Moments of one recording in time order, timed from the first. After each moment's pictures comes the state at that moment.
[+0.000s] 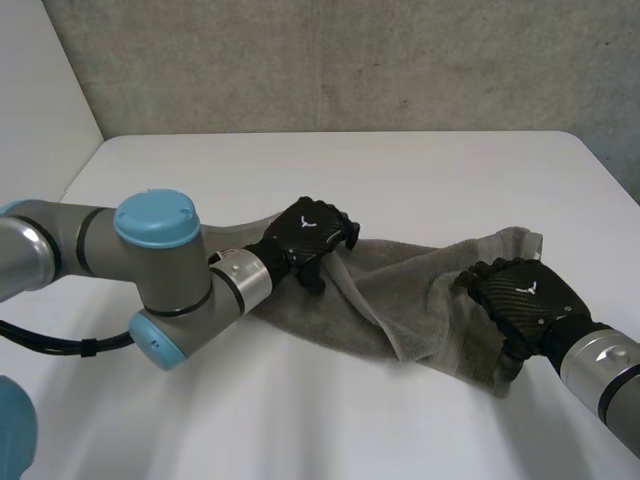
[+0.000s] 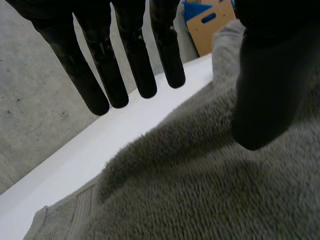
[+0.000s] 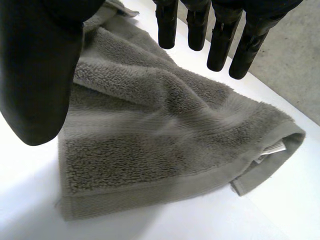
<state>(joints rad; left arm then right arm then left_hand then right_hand) 4.18 -2.36 -1.21 3.39 -1.09 3.47 1.76 -1.53 2.02 -0.05 1.28 2.67 0.78 0.78 0.78 0.78 0.77 0.23 0.25 0.25 0.26 0.06</state>
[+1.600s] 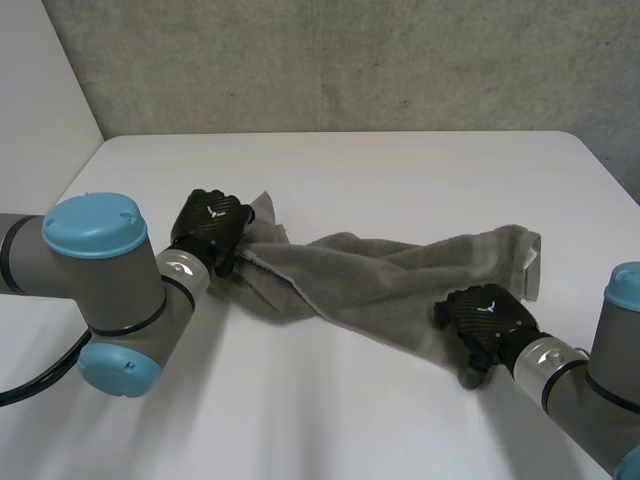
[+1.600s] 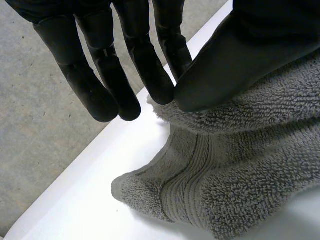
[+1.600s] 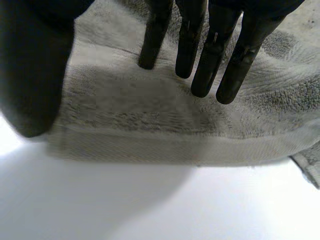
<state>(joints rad) 4.24 -2.13 -1.48 3.43 -1.56 3.62 1.81 -1.19 1.94 -0.22 1.29 2.64 1.46 1.52 1.54 1.52 1.49 0.57 0.55 0.56 0.56 0.34</state>
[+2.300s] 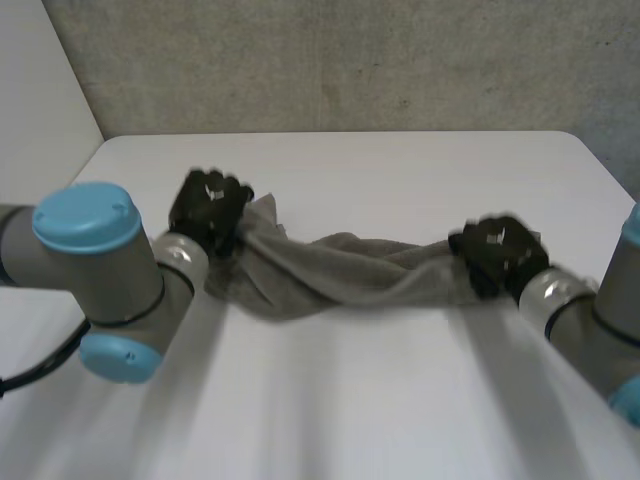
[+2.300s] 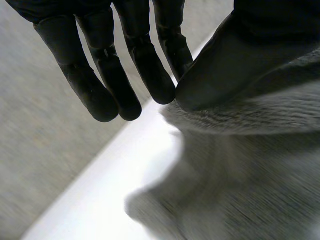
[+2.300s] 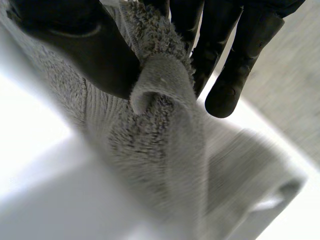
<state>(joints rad) 4.25 -2.11 -1.45 3.48 -1.56 3.62 1.81 -1.21 1.72 -0.21 1.29 2.64 1.46 1.52 1.54 1.52 1.49 1.34 1.33 1.33 1.34 1.17</state>
